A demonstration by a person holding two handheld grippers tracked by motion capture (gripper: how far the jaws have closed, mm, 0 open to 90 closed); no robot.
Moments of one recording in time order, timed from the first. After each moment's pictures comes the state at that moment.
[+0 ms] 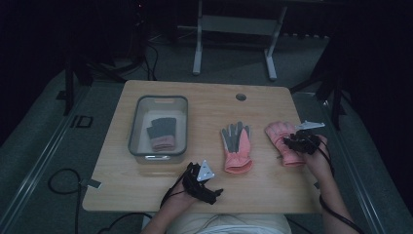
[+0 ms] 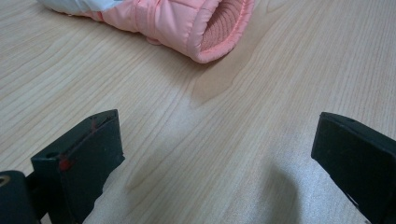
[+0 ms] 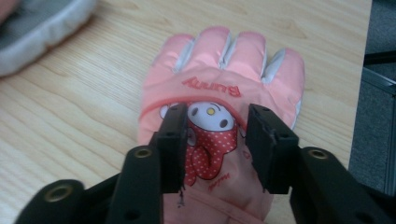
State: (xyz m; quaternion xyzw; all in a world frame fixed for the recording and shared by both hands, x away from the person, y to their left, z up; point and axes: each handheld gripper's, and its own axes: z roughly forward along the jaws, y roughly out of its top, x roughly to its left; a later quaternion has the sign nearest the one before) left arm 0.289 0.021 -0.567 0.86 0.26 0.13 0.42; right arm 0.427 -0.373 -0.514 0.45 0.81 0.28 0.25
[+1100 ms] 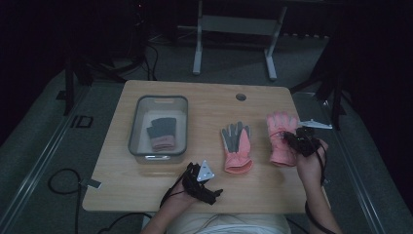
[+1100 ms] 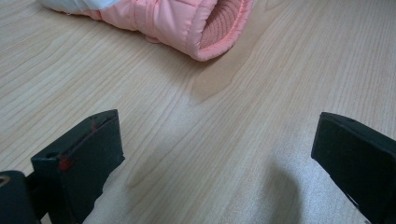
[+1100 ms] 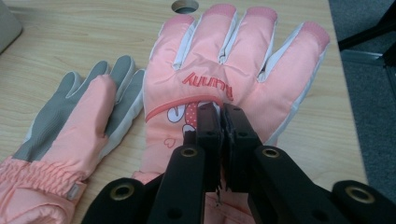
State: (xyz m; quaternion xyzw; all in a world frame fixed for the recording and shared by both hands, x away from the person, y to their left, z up) left arm 0.288 0.021 -0.567 0.86 0.26 0.13 0.42; right arm 0.377 -0.324 -0.458 0.56 0.71 0.34 0.26
